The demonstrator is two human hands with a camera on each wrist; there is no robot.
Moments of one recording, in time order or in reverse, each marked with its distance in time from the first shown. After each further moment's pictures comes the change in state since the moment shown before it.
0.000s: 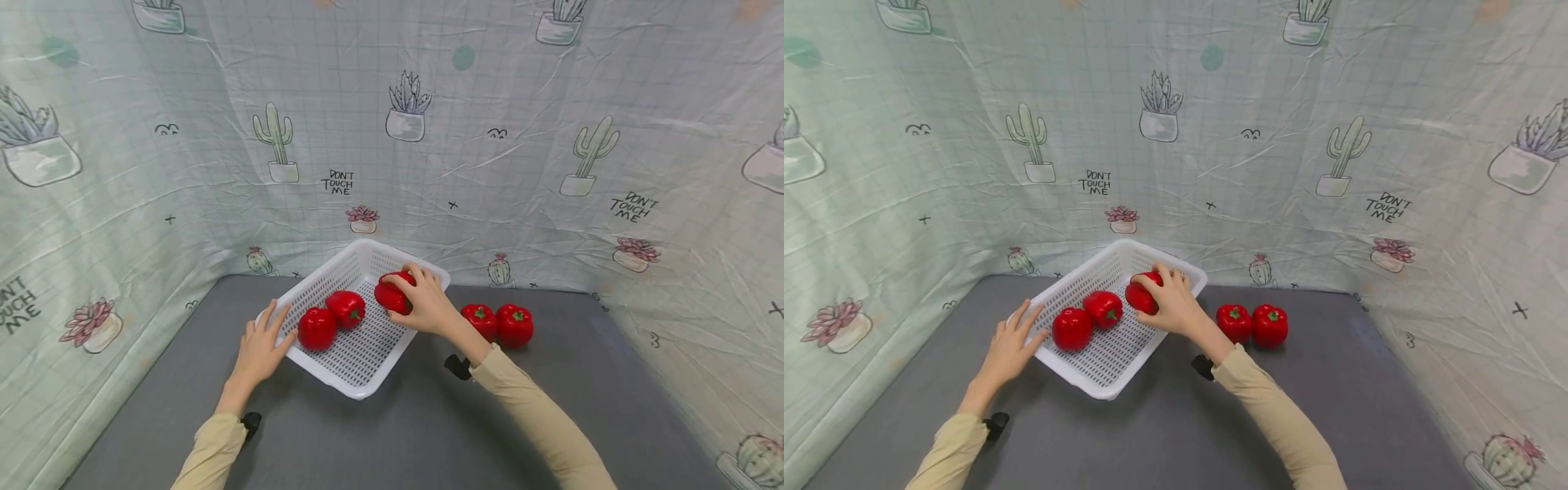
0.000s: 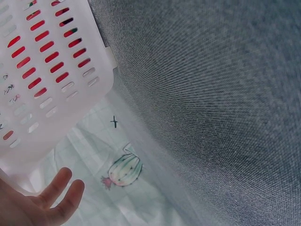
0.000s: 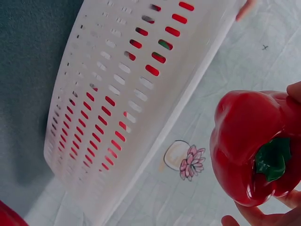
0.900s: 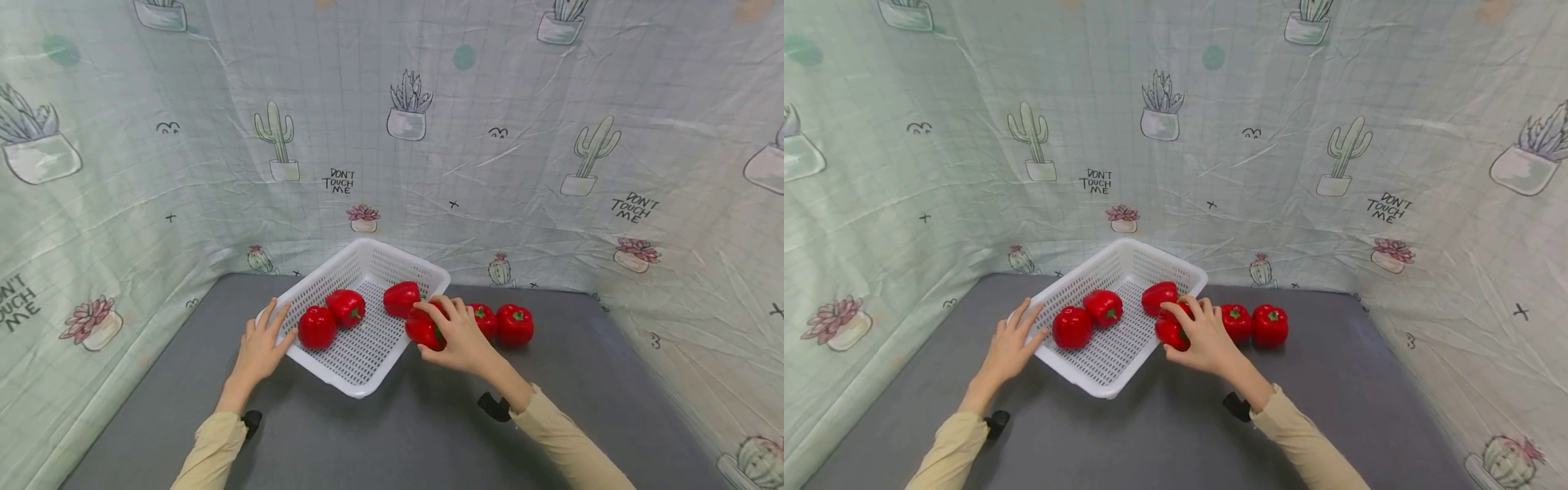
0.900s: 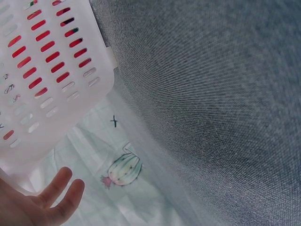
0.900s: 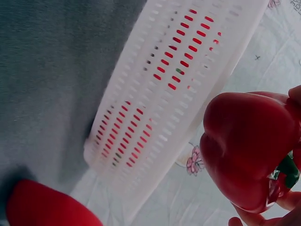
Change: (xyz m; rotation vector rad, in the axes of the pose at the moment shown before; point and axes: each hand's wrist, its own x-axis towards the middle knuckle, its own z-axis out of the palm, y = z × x) left_hand 0.000 -0.001 0.001 -0.001 0.008 0.008; right_hand -0.072 0.007 -0.009 -0.039 0.043 0.026
